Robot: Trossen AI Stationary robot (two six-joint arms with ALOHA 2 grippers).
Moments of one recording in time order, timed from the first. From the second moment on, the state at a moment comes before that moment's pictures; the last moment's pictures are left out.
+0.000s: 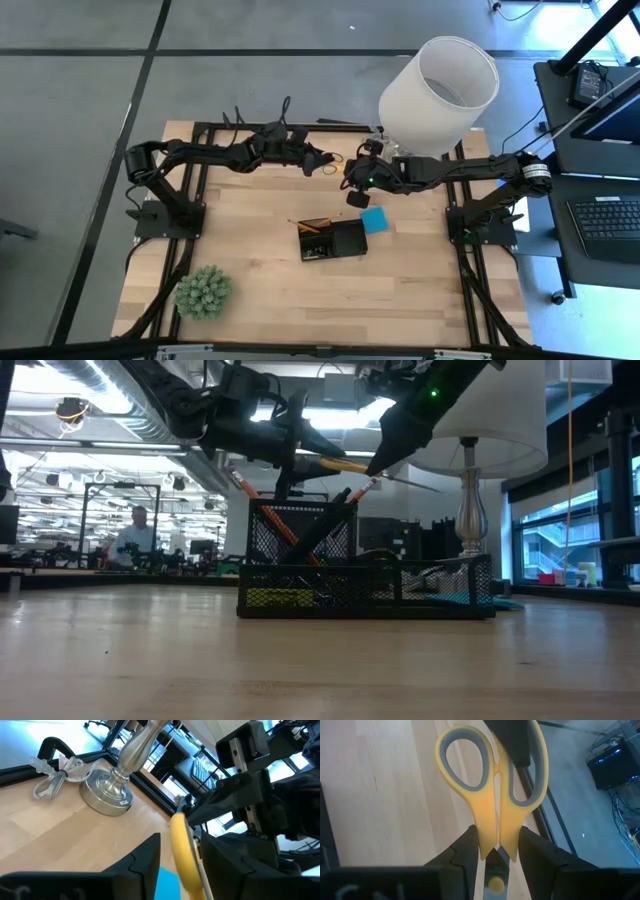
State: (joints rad) left arm 0.43 1.60 0.87 0.55 0.32 -0.66; right arm -0.07 1.49 1.14 -0.44 0.50 -0.15
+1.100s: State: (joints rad) left arm 0.44 1.60 0.87 0.56 0.38 -0.47; right arm -0.06 1.49 1.14 -0.55 0.50 -0.12
